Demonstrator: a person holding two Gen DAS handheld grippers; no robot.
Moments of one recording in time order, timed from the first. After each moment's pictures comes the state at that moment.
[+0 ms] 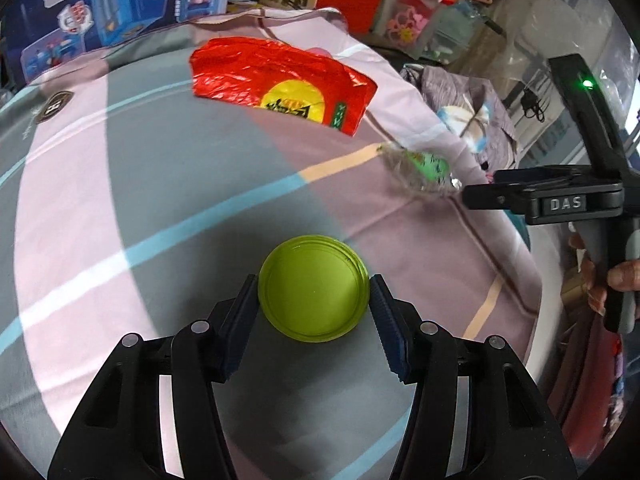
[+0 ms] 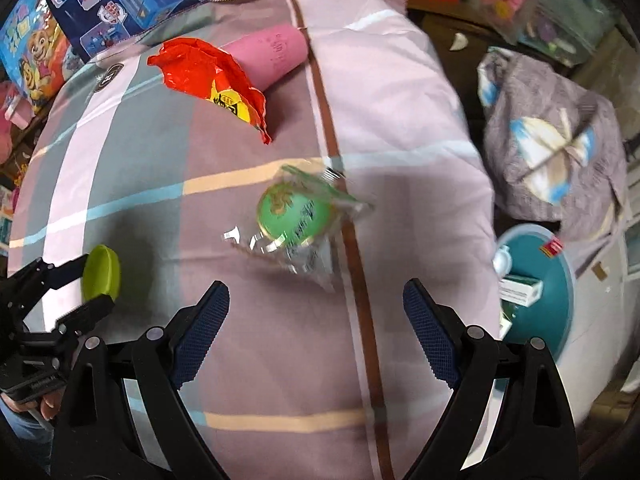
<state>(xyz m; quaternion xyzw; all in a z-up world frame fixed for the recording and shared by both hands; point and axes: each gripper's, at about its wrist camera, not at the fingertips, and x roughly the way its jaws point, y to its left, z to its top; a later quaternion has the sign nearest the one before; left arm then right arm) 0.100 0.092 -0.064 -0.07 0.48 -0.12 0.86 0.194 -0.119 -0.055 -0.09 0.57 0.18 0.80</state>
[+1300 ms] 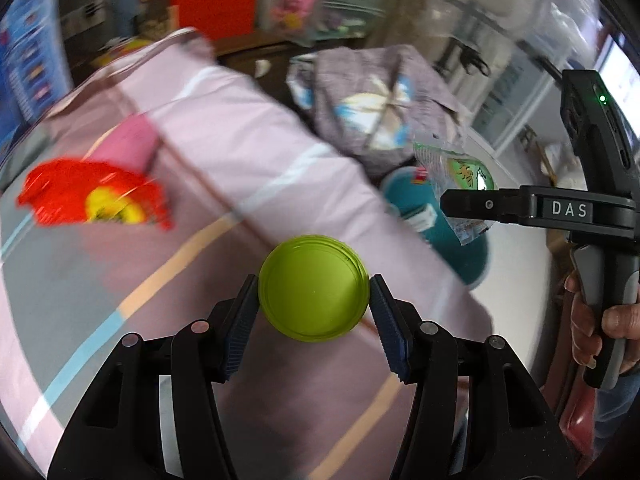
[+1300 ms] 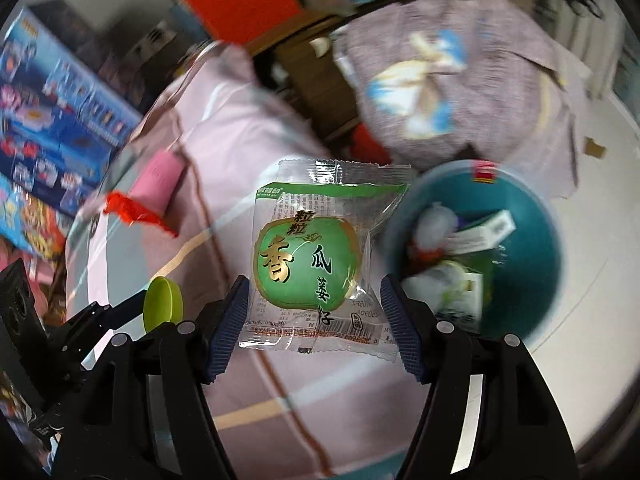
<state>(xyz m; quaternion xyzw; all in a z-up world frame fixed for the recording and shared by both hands) 0.171 -0.080 -0.026 0.02 0.48 -0.23 0.85 0.200 -0.310 -0.034 0.17 0.52 0.09 0.83</state>
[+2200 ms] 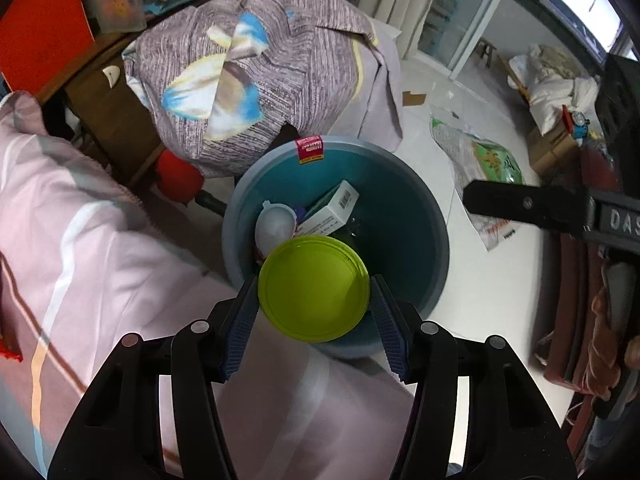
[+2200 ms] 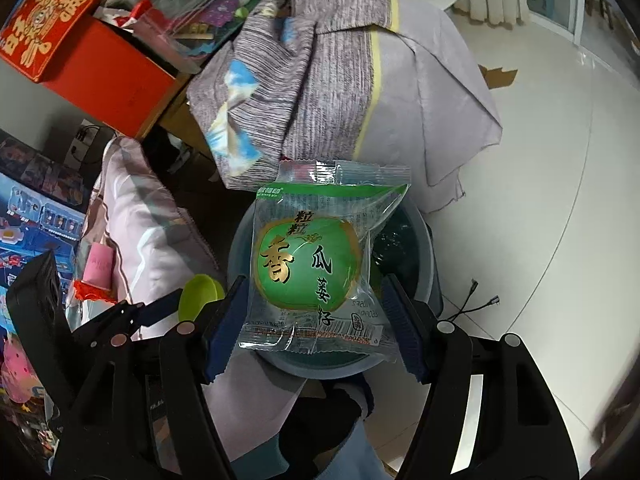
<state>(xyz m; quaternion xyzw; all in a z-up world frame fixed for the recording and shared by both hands) 0.214 -0.283 -0.080 0.13 0.53 -0.30 0.78 0.176 -0.482 -0.080 0.28 0.50 0.00 0.82</state>
